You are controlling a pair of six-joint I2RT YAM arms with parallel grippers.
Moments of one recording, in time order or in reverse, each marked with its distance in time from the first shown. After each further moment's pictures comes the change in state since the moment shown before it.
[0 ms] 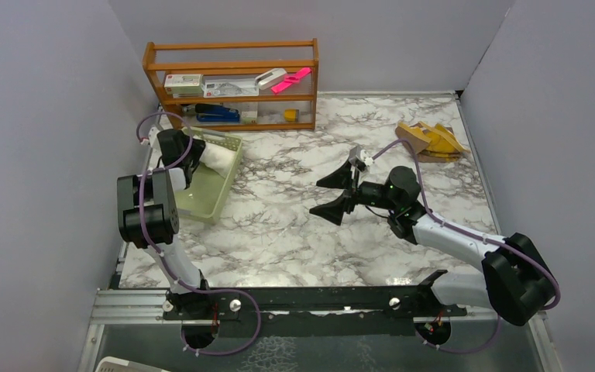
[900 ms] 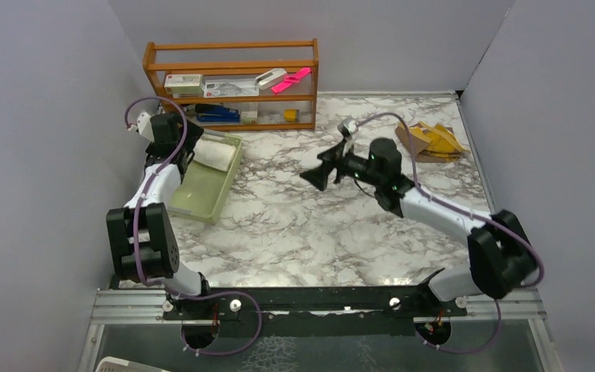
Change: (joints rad) left arm -0.034 -0.241 0.100 -0.406 -0.201 0.072; right arm -0.006 0.106 0.166 -0.177 0.279 -0.020
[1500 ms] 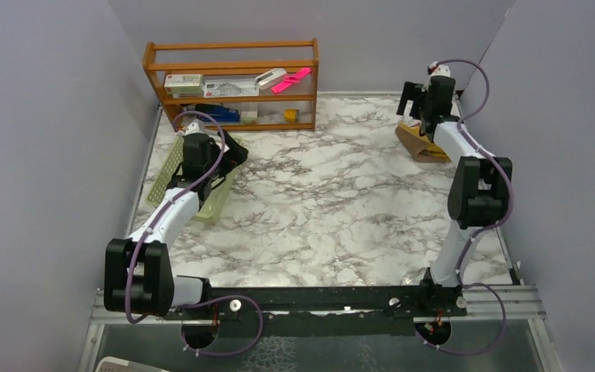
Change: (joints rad) left arm -0.251 -0.271 -0.217 -0.015 0.187 0.132; right arm -0.608 0.532 0.710 -0.522 0.537 -0.147
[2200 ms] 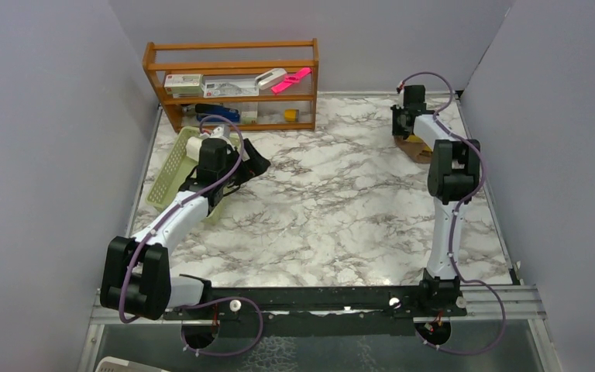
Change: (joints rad) left arm -0.159 -0.008 -0.035 0.000 0.123 0.035; right arm 0.039 0.464 0.435 -0.372 0.003 -0.145
